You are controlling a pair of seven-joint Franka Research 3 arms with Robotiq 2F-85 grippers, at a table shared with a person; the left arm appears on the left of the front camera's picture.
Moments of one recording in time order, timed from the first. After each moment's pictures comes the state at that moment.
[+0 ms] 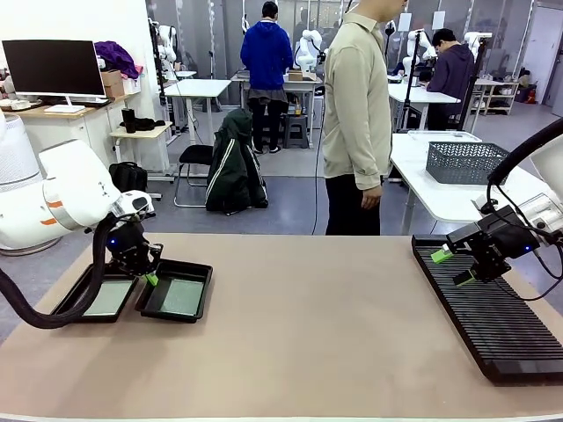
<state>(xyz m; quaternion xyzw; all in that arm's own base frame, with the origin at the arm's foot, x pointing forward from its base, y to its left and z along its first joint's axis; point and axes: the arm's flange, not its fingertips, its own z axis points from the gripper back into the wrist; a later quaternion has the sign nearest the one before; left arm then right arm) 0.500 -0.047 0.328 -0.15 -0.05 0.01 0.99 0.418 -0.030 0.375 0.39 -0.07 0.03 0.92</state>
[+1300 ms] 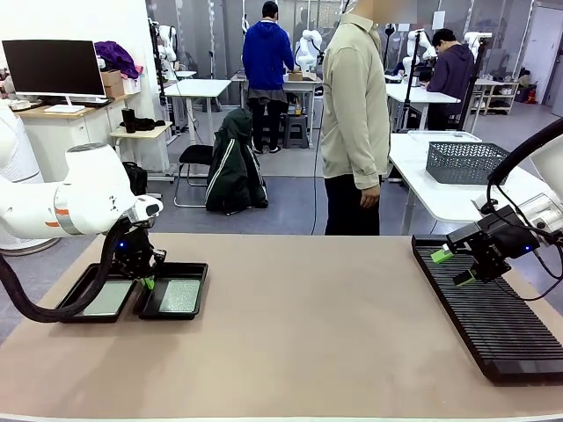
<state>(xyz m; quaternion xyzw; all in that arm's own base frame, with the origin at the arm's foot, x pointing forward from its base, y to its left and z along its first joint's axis) 0.505 -0.062 0.319 -0.06 -0.05 0.03 1.00 0.418 -0.030 0.375 0.39 -0.07 0.03 0.92</state>
